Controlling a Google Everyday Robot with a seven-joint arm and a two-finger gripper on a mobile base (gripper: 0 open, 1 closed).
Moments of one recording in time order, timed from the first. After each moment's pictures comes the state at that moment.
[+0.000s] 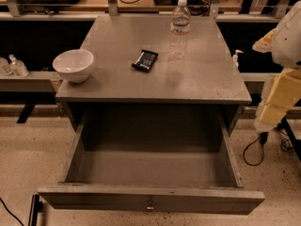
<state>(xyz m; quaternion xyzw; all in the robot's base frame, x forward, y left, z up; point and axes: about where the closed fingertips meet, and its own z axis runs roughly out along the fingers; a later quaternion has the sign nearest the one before) 0.438 -0.217 0.976 -0.60 0.78 -0.03 0.16</state>
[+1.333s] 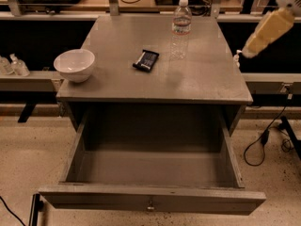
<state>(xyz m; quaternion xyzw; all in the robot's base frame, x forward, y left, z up) 0.592 -0.269 1.031 -0.49 0.81 -0.11 0.32</state>
